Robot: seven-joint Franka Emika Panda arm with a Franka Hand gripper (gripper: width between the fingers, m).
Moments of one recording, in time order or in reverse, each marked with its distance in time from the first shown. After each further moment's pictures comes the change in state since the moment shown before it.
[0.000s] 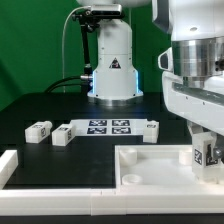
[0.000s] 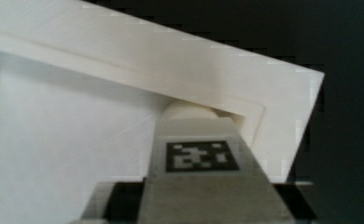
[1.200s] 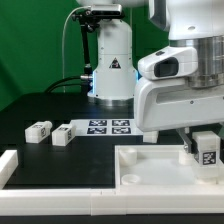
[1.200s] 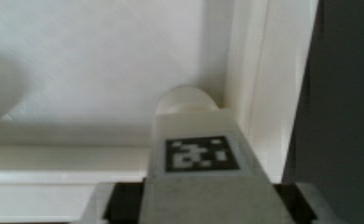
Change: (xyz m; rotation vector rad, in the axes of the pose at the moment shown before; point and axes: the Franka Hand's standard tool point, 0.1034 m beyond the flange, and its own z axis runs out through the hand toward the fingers) arm 0.004 0.000 -0.003 -0.015 -0.025 -1.424
